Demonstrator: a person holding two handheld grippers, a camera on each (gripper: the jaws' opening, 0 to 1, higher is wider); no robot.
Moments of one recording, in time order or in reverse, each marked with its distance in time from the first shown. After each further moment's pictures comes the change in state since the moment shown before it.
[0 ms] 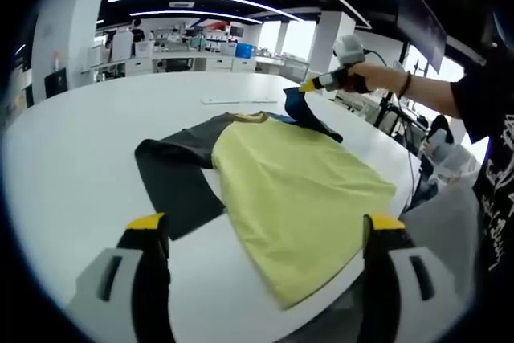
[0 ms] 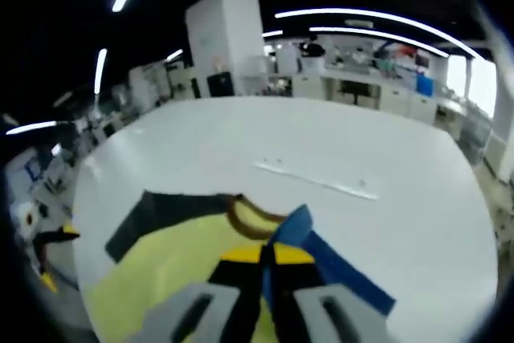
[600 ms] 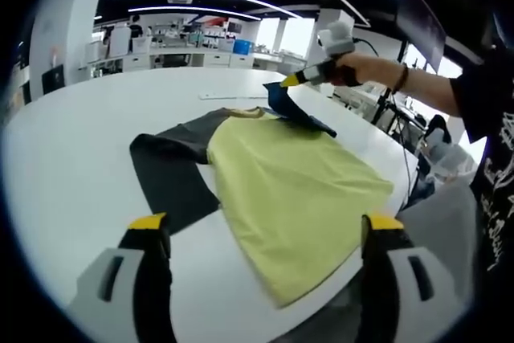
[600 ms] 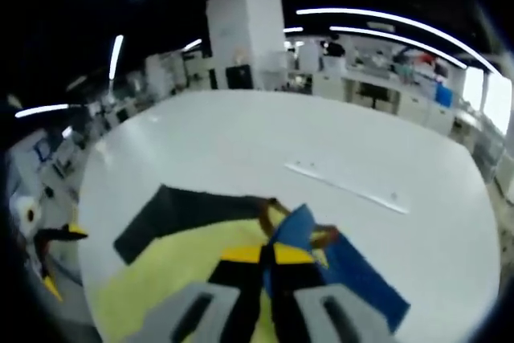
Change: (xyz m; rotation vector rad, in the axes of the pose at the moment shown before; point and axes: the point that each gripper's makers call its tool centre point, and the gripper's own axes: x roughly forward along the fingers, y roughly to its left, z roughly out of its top) left arm 0.002 -0.004 -0.006 -0.006 0.021 -0.018; right arm 0.020 0.061 0.007 -0.086 0.028 0.068
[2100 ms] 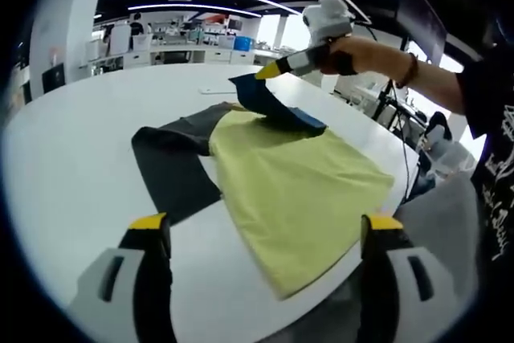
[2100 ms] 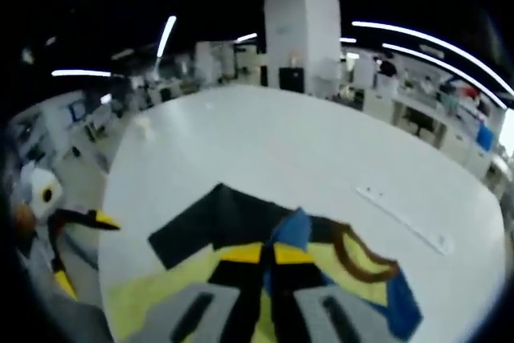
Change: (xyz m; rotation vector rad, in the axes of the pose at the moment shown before) left arm -0.003 0.002 -0.010 0.000 0.017 0.008; right arm 0.019 0.105 0.015 -0.225 -0.009 0.189
